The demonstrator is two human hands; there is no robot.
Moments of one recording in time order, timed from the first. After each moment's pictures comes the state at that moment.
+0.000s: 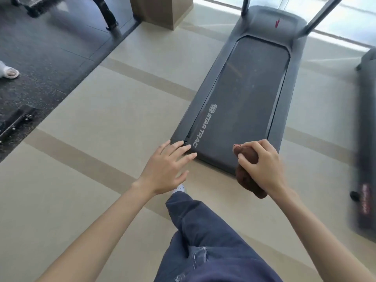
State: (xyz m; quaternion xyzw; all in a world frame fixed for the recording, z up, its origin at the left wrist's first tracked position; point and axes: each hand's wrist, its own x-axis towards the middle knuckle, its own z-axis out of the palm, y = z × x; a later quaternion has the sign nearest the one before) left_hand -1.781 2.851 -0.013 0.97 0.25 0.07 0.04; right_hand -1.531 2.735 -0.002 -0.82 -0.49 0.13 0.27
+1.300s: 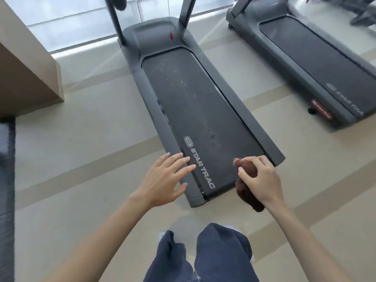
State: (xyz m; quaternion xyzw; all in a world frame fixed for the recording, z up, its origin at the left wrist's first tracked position) left_hand -1.679 3.379 -0.020 0.98 -0.20 0.04 0.08; right_hand -1.612 3.101 -0.018 -0.94 -0.04 0.04 0.32
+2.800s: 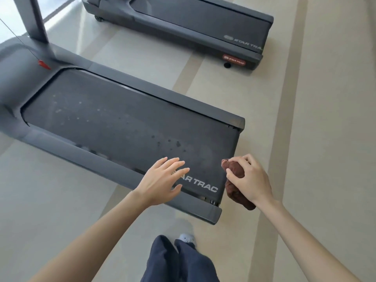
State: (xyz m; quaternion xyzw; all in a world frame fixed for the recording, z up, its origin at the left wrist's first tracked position) left_hand -1.386 3.493 -0.128 0.84 -0.54 -0.07 0.09; right_hand -1.520 3.251 -0.109 -0.94 0.25 -0.04 0.25
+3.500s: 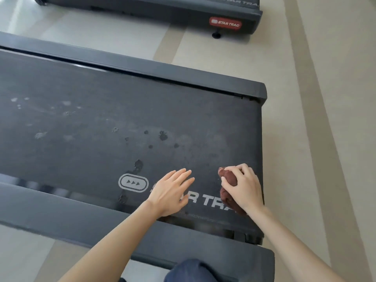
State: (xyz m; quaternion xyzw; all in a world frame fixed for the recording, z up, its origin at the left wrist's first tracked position) left_hand -1.303 3.398 -0.651 0.79 -0.60 -0.08 0.04; right_hand -1.450 3.201 -0.645 -0.92 0.32 -0.08 0.20
